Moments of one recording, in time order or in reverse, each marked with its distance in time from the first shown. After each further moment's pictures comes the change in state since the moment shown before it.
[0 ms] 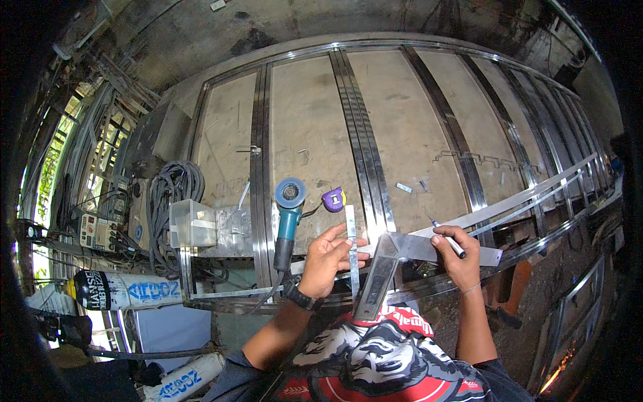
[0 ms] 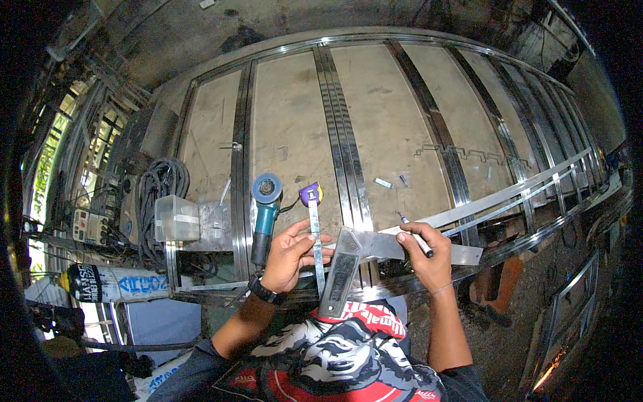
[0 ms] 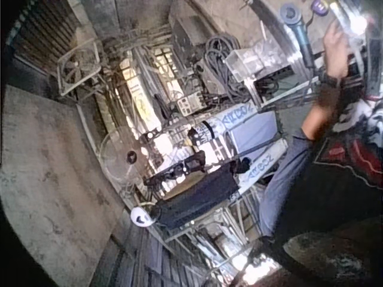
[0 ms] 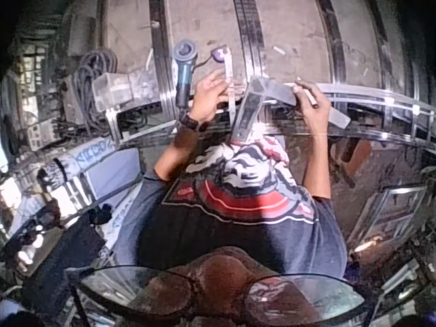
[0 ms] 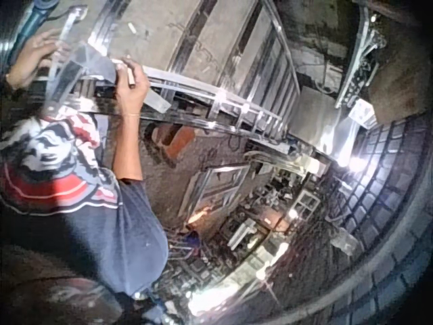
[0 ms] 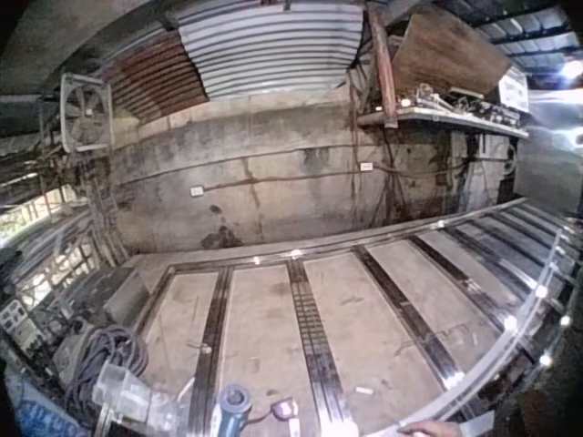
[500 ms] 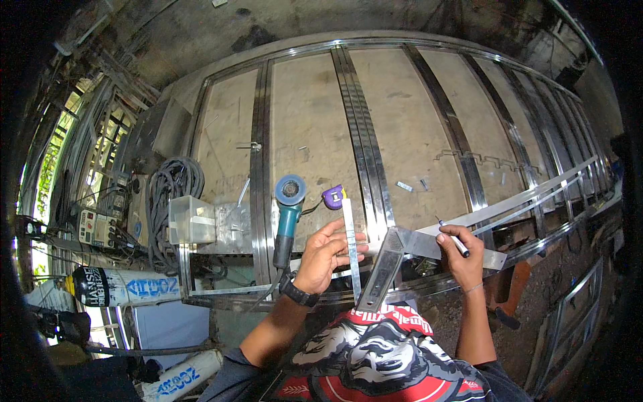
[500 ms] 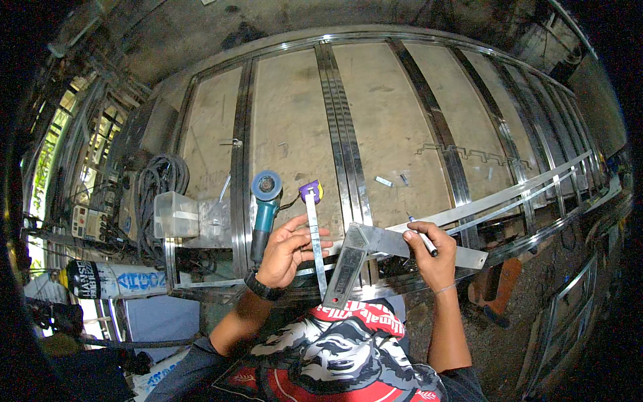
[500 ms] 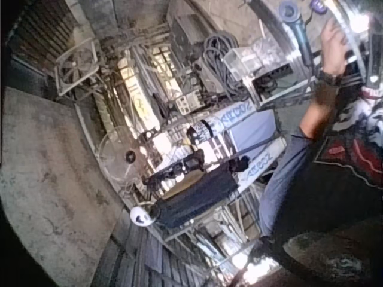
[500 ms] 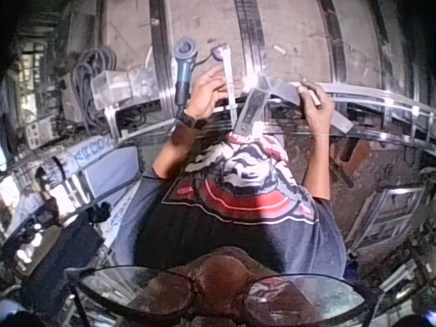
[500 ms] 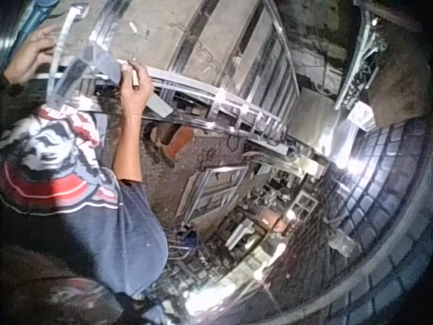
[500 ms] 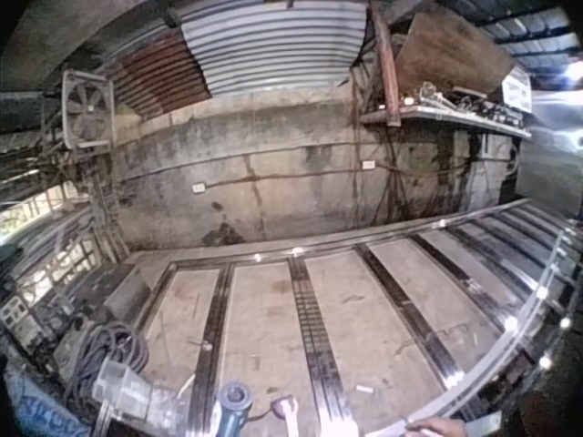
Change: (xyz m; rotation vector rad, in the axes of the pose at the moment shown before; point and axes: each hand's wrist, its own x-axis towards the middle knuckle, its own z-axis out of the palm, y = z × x) left_hand 0.001 0.010 -0.005 -0.094 -0.066 -0.001; right_hand -0.001 0.003 -0.008 -0.041 0.020 0.060
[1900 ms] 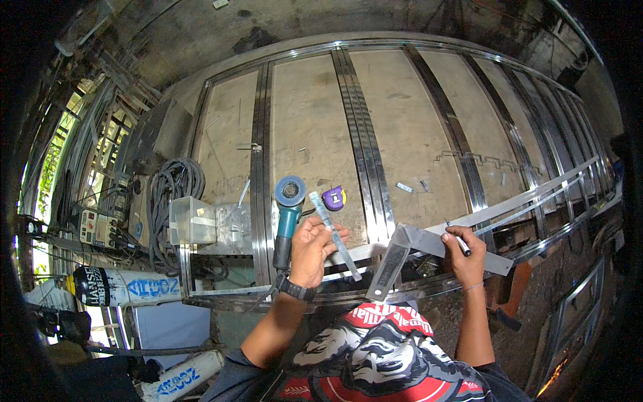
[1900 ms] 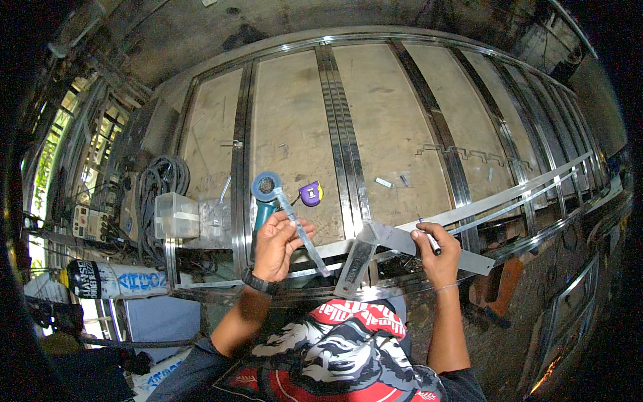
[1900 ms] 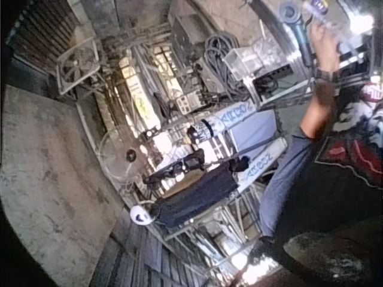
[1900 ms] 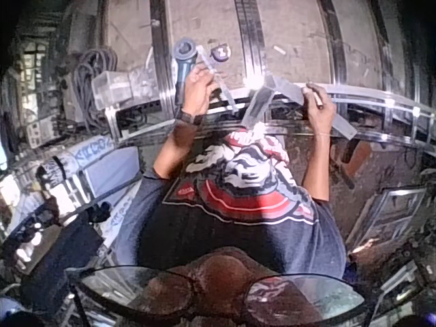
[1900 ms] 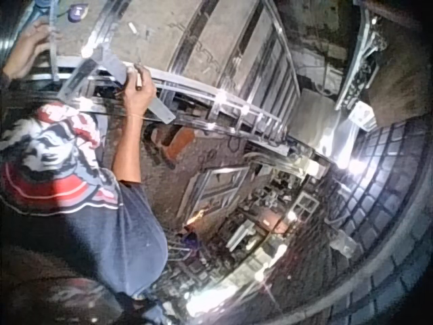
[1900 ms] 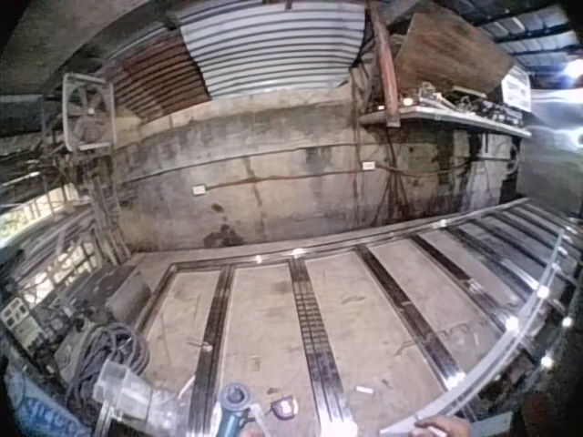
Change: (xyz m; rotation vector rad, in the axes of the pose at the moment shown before) left_hand 0.012 -0.011 -0.016 -0.006 0.260 0.196; right_hand 0.003 0.033 -0.003 -0.129 0.109 -0.066
